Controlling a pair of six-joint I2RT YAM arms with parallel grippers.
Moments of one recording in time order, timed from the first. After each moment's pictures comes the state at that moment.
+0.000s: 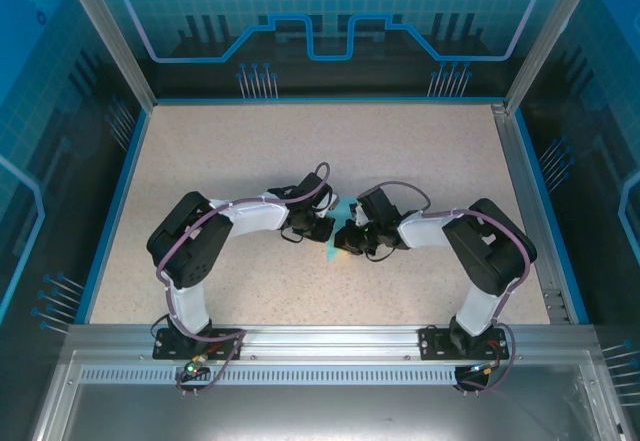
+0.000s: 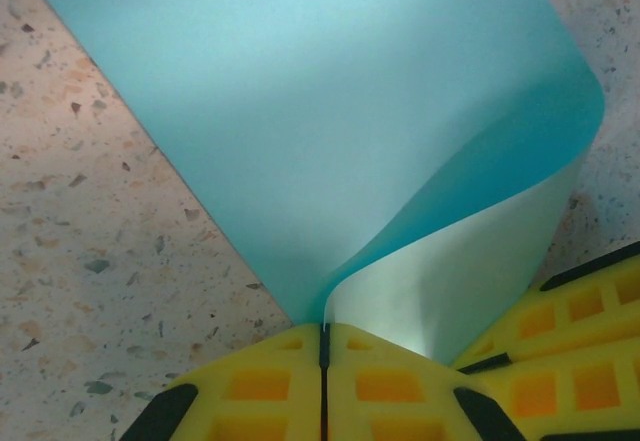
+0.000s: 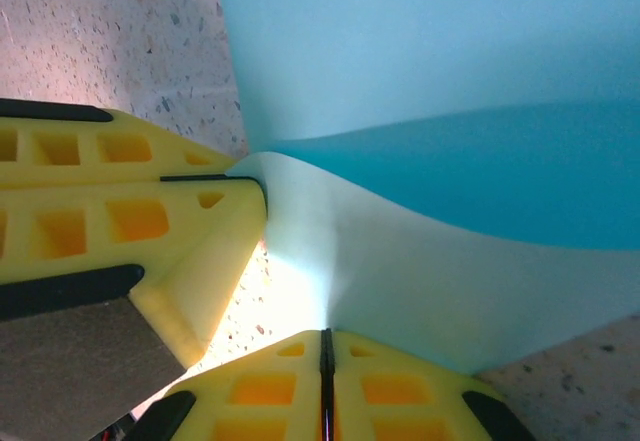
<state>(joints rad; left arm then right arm) -0.66 1.86 1.08 -0.38 0.19 -0.32 0.60 1.74 0.74 0.03 -0.50 0.88</state>
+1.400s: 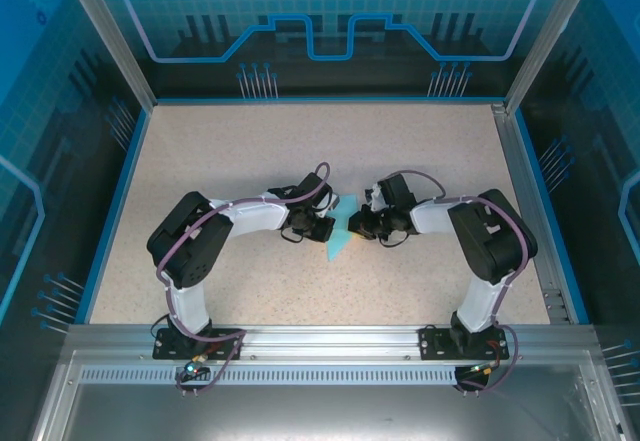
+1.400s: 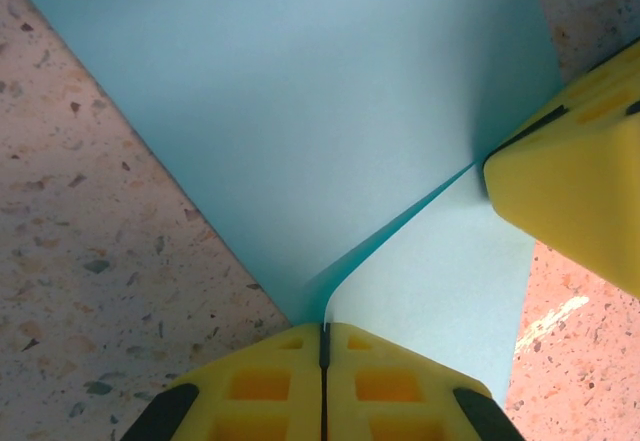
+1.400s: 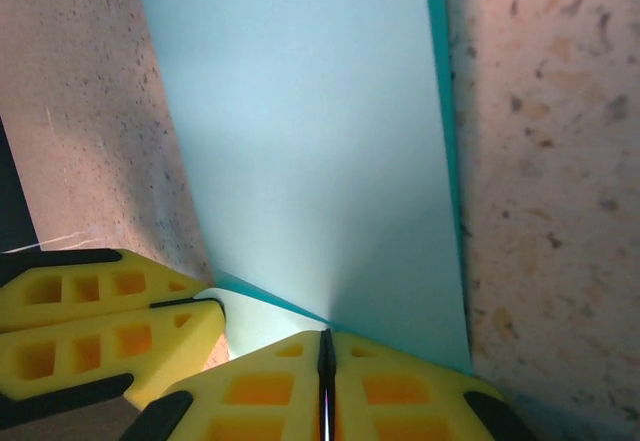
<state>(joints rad) -0.66 1.86 1.08 -0.38 0.19 -0.32 0.43 1.80 0.79 0.02 -0.59 0.75</state>
